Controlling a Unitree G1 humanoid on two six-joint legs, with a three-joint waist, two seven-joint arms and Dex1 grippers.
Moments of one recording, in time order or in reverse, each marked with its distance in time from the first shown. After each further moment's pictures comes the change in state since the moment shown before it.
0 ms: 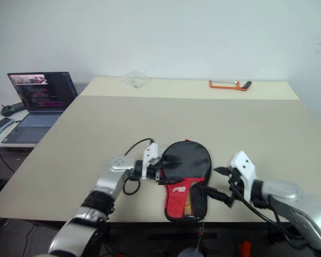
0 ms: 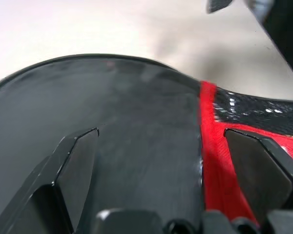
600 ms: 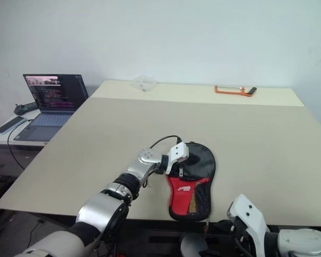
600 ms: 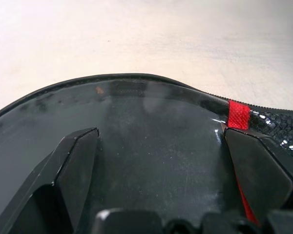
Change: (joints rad) left arm -0.406 -0.220 -0.087 0.774 0.234 -0.410 0.042; right arm 0.620 -0.362 -0.428 -0.616 0.679 0.270 -0.279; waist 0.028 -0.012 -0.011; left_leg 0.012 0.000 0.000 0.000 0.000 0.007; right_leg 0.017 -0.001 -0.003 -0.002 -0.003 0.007
